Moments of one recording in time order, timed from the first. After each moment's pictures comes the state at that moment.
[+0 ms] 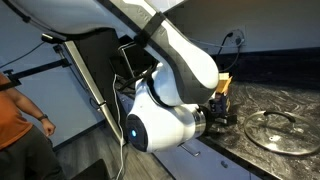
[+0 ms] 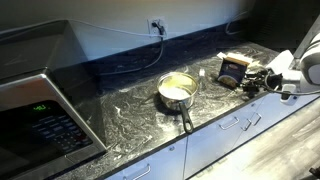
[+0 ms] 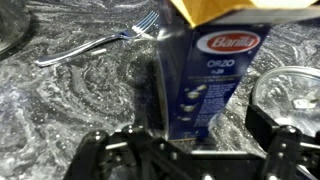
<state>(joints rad) -0.10 0.32 -0.11 -2.36 2.60 2.51 0.19</state>
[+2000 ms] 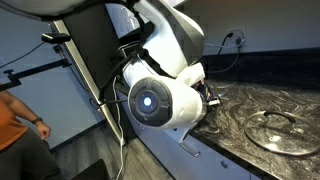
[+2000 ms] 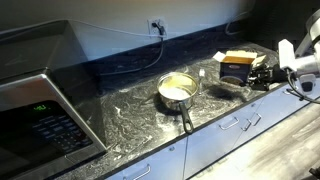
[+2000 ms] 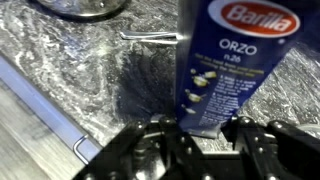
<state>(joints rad) -0.12 0.18 -0.10 -2.41 1.95 2.54 0.39</state>
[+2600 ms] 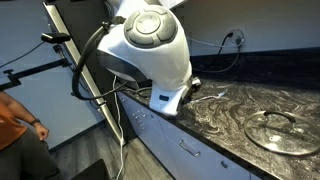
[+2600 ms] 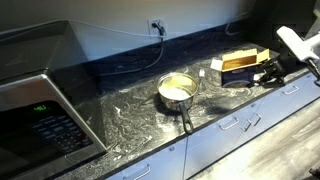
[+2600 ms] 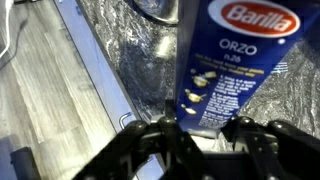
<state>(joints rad) -0.09 -0.01 -0.09 -2.48 1.33 2.53 0.72</state>
